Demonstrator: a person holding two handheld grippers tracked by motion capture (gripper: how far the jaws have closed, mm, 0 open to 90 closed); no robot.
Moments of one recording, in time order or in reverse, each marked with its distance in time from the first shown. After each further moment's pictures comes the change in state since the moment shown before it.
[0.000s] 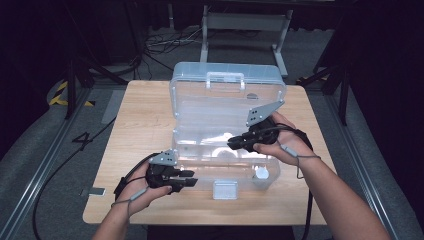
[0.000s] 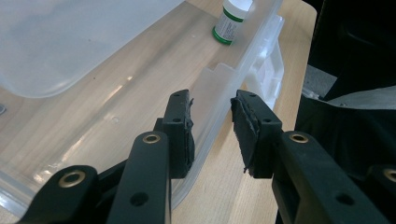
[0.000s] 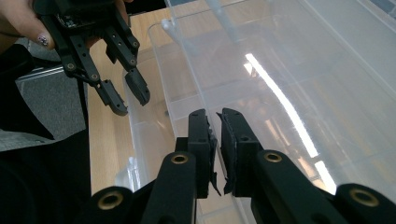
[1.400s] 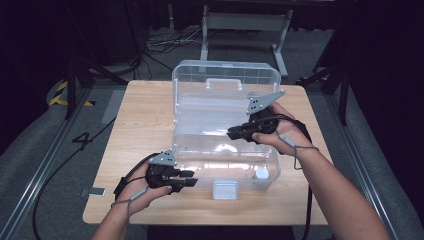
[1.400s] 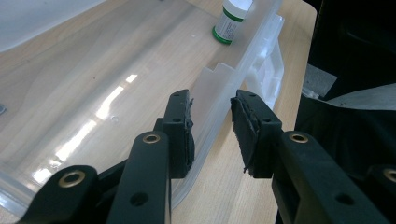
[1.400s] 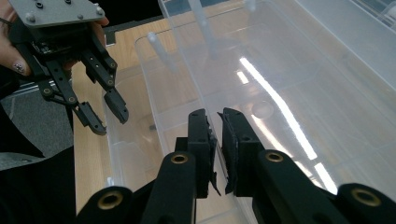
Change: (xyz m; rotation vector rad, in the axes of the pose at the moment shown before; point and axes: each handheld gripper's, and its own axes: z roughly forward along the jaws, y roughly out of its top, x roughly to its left) left arm 0.000 0.000 0.000 -0.001 0.001 0.002; right arm -0.019 0.011 -0.002 -0.031 -0.032 0.036
